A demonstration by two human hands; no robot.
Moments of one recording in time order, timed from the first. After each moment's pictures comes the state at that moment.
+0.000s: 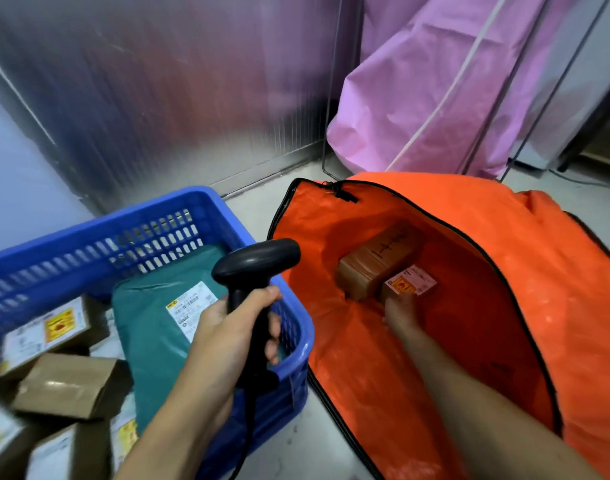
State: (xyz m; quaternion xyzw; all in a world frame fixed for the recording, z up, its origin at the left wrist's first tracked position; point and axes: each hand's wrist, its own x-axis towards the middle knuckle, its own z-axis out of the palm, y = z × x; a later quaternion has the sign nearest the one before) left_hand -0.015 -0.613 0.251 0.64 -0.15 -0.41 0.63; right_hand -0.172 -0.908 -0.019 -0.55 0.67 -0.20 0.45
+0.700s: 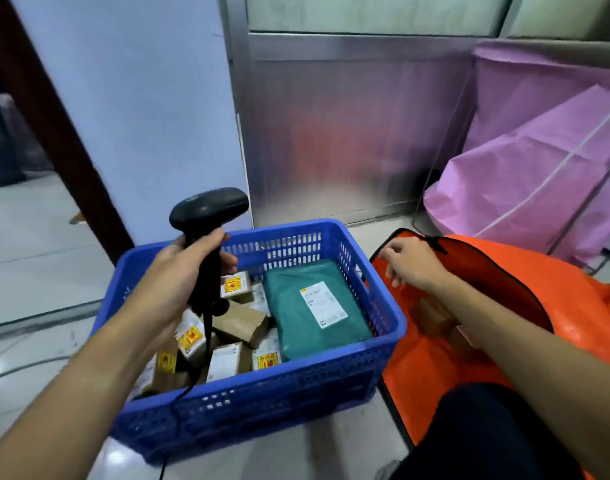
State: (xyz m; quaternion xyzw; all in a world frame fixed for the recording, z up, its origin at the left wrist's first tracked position) left_hand 0.070 -0.372 0.406 0.66 -0.12 -0.22 0.70; right_hand -0.058 -0.715 0.338 -0.89 0.33 -0.11 0.30
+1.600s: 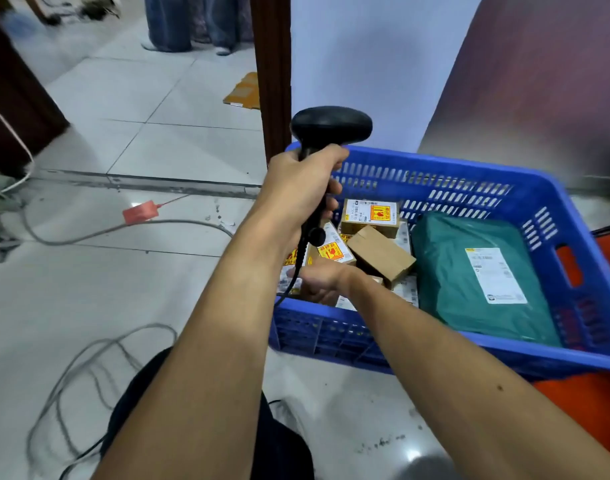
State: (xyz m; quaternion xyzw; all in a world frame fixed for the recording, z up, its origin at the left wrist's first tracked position) left_hand 0.146 -0.263 0.364 0.70 0.03 -0.14 0.70; right_hand 0.162 -0.358 0.179 -0.81 0.21 0.35 0.42
